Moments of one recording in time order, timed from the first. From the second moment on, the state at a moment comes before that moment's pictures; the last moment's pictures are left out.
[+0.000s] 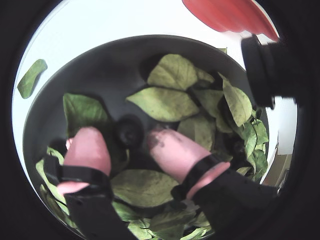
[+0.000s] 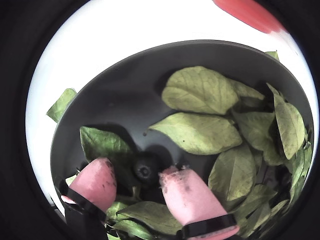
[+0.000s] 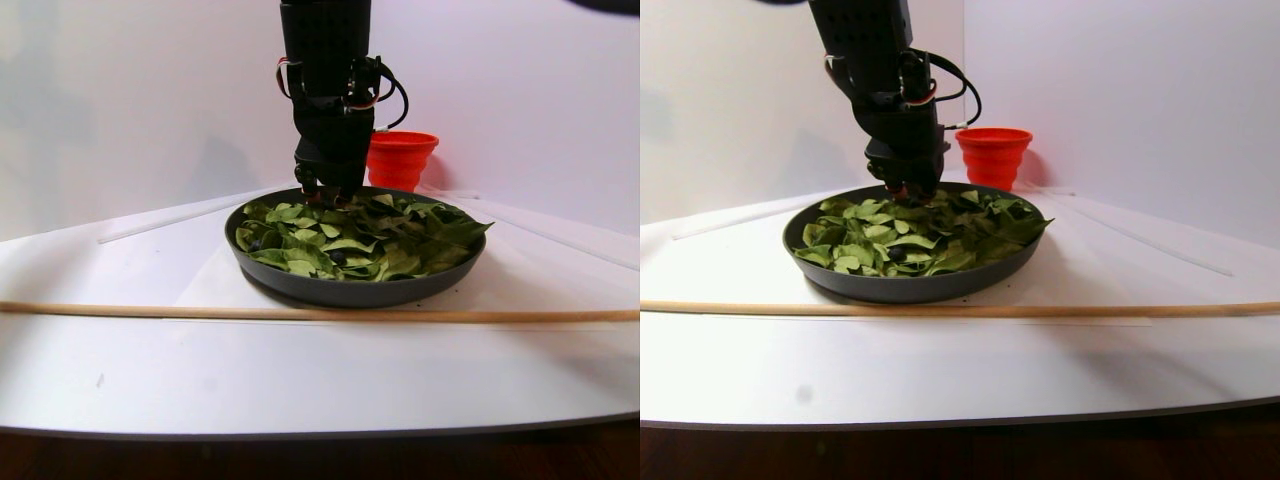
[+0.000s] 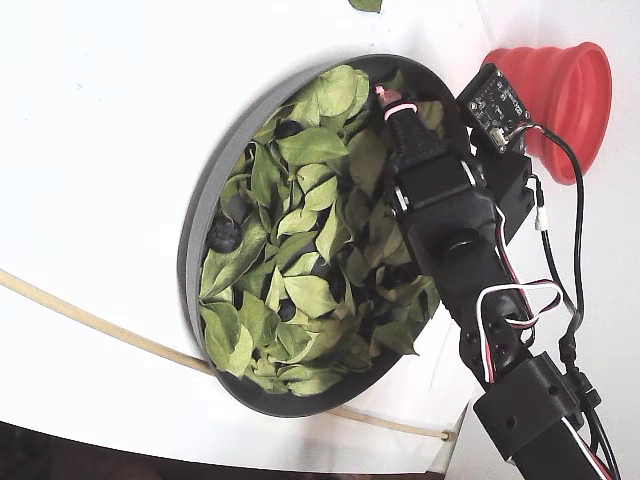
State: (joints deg) arm 5.4 62.1 91.5 -20.5 -80.4
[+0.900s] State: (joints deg) arm 6.0 58.2 87.9 -20.5 -80.7
